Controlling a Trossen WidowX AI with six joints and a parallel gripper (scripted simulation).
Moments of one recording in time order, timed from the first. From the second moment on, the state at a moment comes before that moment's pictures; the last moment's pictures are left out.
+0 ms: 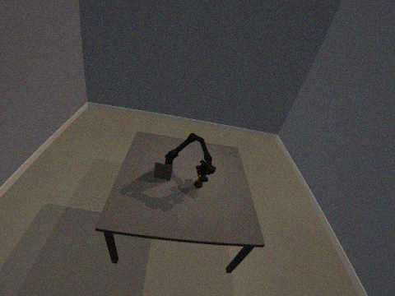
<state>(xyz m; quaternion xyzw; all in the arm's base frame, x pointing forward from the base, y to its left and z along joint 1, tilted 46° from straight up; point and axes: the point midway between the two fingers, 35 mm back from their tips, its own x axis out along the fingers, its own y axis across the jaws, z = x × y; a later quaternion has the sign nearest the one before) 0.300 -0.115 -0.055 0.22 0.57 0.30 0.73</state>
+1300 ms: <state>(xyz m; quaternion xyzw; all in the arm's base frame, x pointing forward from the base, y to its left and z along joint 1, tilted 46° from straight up) 0.301 -0.115 -0.055 0.15 0.54 0.35 0.75</state>
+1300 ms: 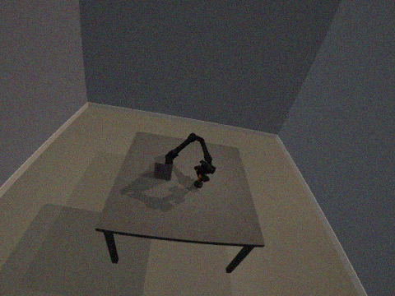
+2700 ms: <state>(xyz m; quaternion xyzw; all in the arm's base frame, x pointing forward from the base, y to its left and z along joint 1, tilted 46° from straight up) 0.300 -0.116 -0.055 0.07 0.50 0.41 0.76</state>
